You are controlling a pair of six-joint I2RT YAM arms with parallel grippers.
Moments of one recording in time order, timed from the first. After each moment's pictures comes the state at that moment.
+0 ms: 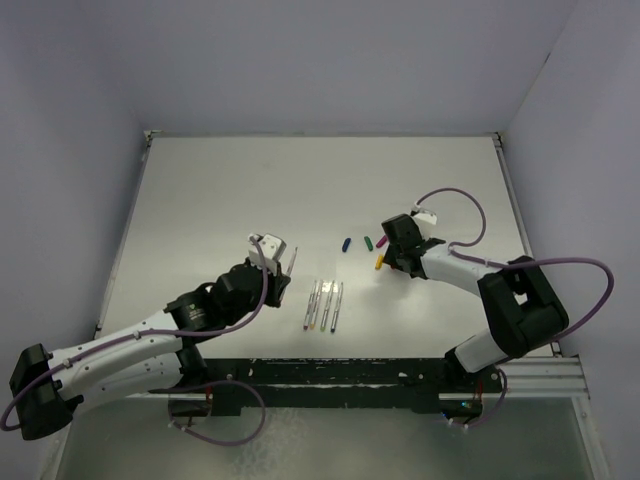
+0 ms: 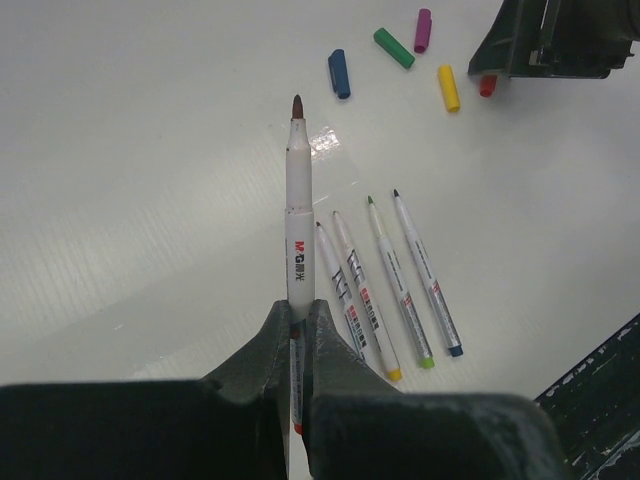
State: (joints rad) left arm -0.99 0.81 0.52 -0.17 -0.35 -0.38; right arm 0.49 1.52 0.72 -0.24 0.46 0.78
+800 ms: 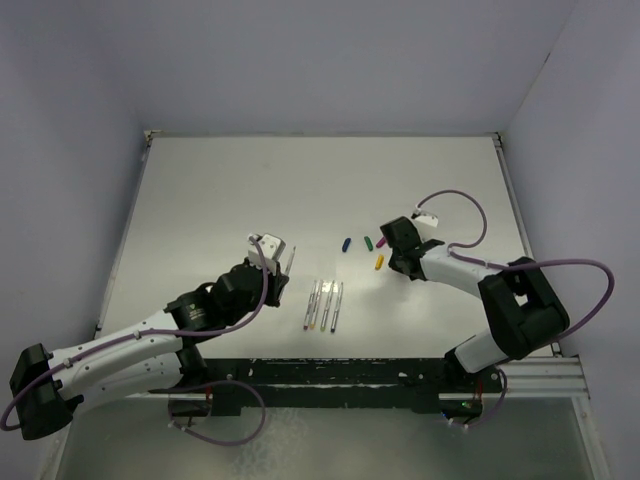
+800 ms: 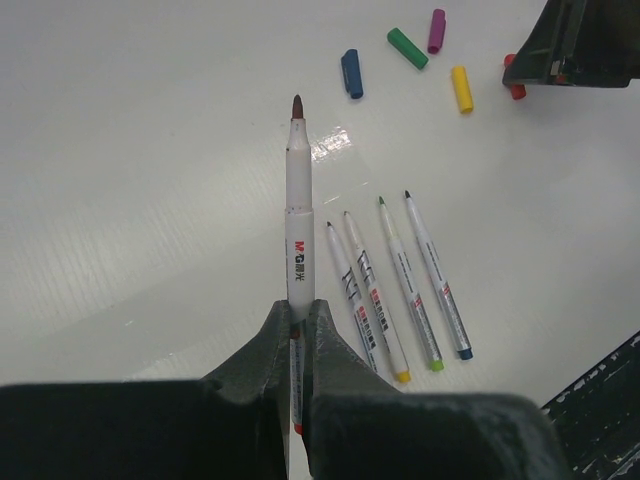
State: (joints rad) left arm -0.99 0.81 0.52 -0.18 -0.37 -0.38; right arm 0.50 1.51 0.72 -0.29 0.50 0.80
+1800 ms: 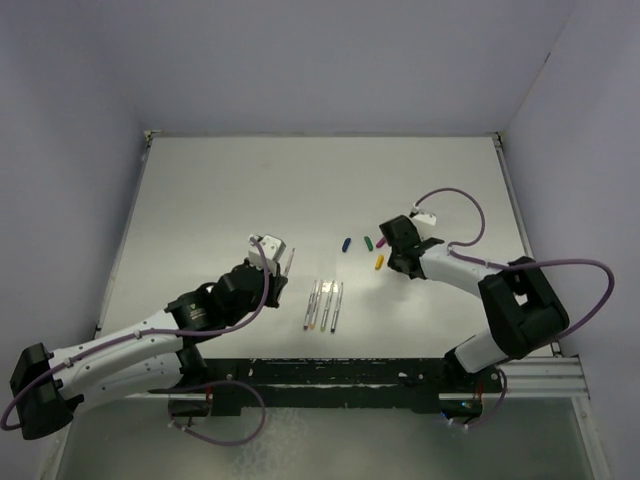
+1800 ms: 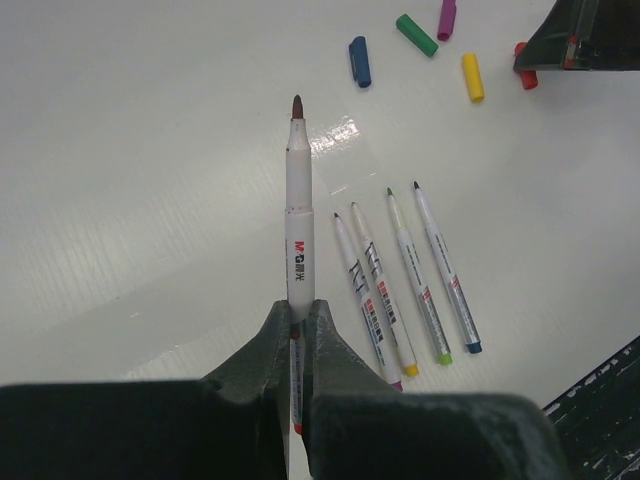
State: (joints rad) left arm -0.99 0.81 0.52 -0.20 -0.38 -0.38; right arm 0.50 1.52 0.74 -0.31 0.51 0.79
